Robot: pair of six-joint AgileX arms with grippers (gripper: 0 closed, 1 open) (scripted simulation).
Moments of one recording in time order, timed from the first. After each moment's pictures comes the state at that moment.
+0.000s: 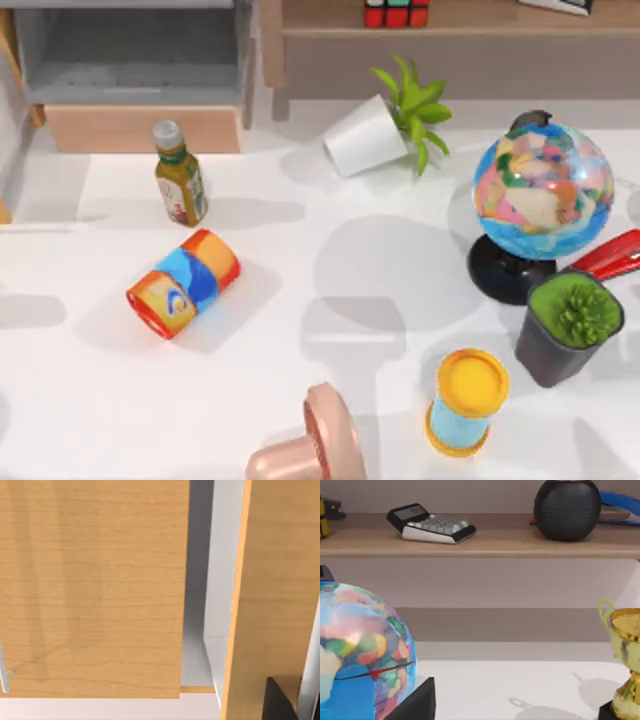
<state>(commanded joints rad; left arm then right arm) 0.58 2.09 0.67 1.41 0.63 1.58 0.00 0.00 0.00 0.00 0.00 0.00</state>
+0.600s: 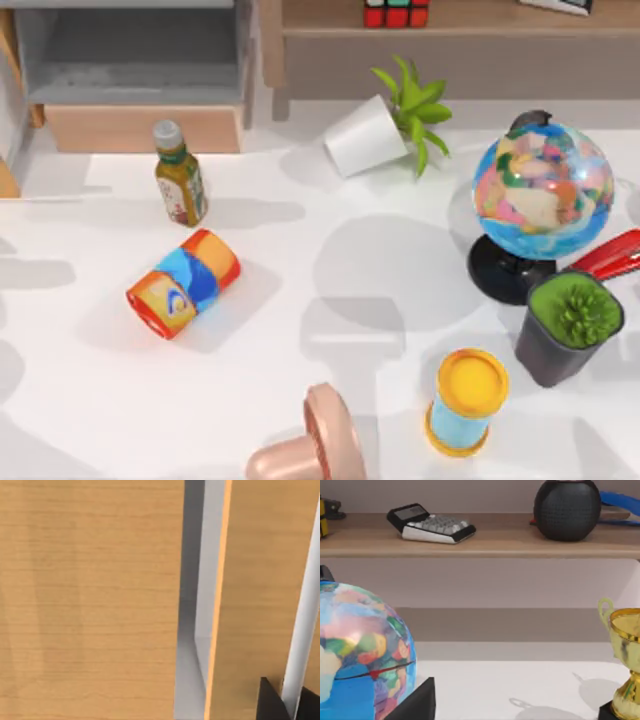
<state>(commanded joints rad) 0.52 2.16 0.80 1.32 0.56 1.58 0.00 0.00 0.00 0.00 0.00 0.00</state>
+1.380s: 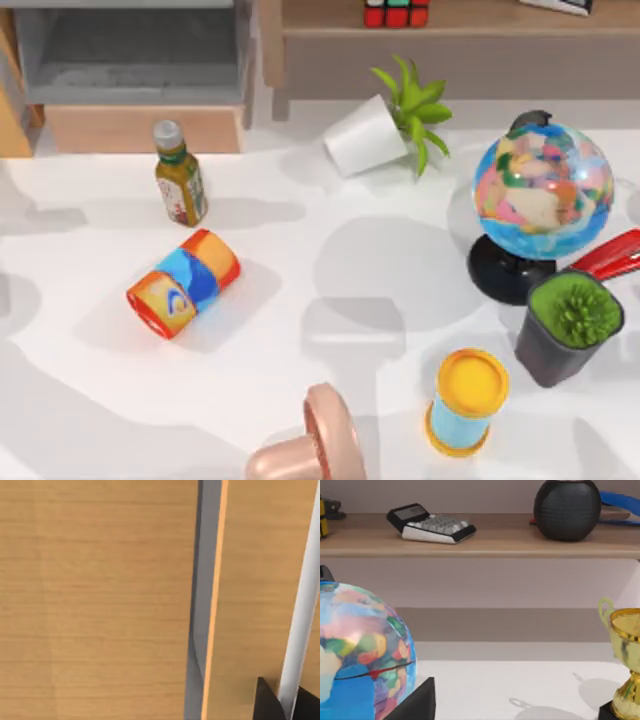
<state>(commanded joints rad) 0.44 2.27 1.05 1.19 0.48 1.57 0.00 0.00 0.00 0.00 0.00 0.00</state>
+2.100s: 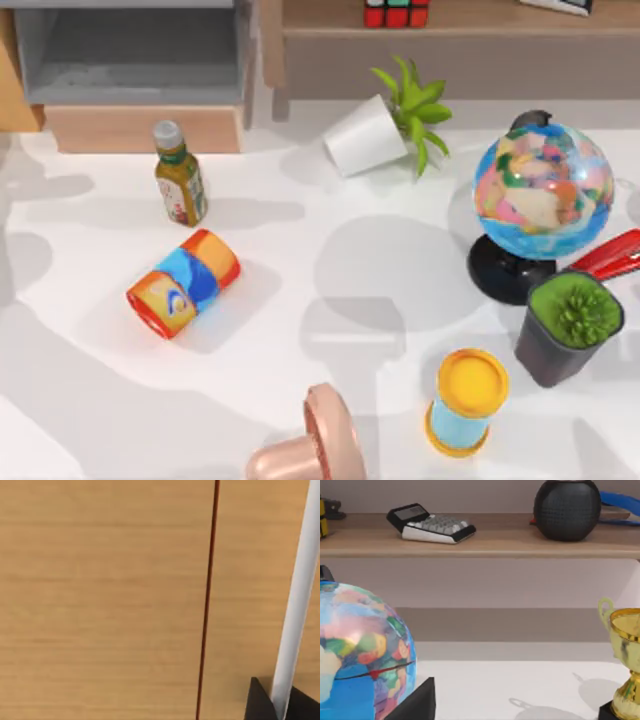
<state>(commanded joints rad) 0.39 2.36 1.25 1.08 0.43 1.57 0.00 0.00 0.00 0.00 0.00 0.00</state>
